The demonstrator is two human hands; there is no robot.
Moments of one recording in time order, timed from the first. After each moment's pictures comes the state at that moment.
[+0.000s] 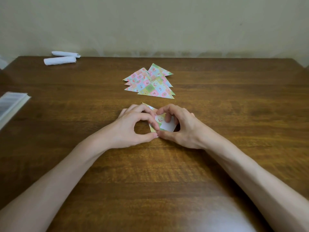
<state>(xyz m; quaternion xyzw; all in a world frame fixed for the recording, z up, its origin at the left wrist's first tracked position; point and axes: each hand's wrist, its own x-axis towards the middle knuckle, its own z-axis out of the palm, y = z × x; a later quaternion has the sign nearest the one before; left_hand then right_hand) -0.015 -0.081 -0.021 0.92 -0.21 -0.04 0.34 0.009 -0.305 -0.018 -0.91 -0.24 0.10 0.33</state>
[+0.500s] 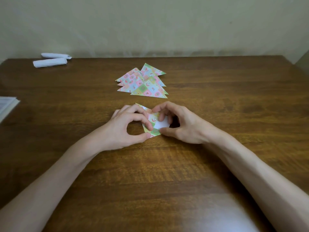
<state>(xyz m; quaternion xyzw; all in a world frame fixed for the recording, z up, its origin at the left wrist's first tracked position) -0.013 -0.079 -0.024 0.91 -0.22 -0.04 0.34 0.019 -0.321 -0.019 -0.85 -0.28 0.14 0.42</state>
